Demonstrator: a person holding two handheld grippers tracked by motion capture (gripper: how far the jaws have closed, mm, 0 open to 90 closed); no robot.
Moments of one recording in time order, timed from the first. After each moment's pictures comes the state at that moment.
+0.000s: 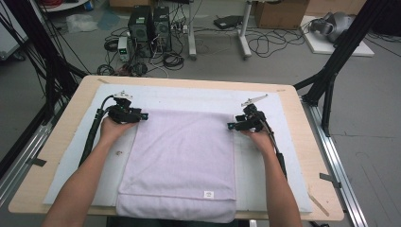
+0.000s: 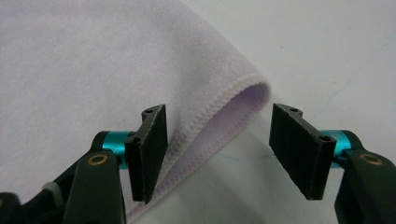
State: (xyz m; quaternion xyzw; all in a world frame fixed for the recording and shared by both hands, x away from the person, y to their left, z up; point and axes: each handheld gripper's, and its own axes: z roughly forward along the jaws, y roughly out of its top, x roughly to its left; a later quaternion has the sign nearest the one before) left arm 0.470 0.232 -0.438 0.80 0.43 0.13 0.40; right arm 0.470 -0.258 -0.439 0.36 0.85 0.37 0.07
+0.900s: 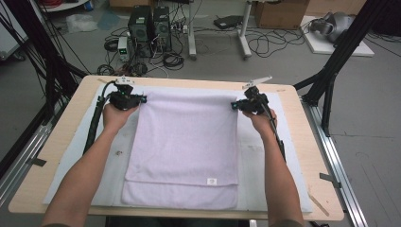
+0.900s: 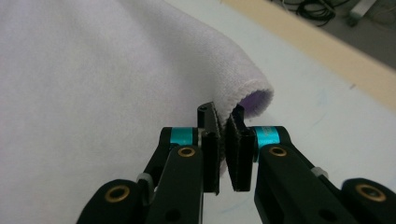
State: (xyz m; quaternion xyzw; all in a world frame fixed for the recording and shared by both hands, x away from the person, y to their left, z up) left arm 0.483 0.216 -0.371 0.78 0.41 0.21 0.43; right arm 0.487 -0.250 -0.369 0.34 0.85 0.39 0.13
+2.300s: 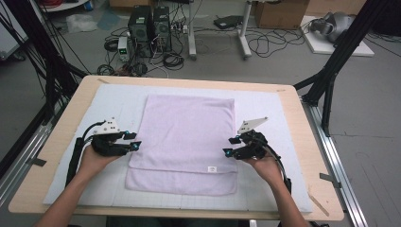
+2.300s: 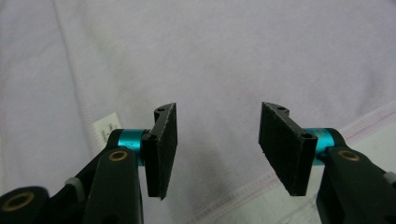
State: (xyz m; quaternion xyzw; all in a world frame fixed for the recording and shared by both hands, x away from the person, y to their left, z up) left arm 0.339 0.240 -0.421 0.84 0.28 0.14 0.45; right arm 0.352 -0.232 -0.405 0.26 0.89 0.38 0.07
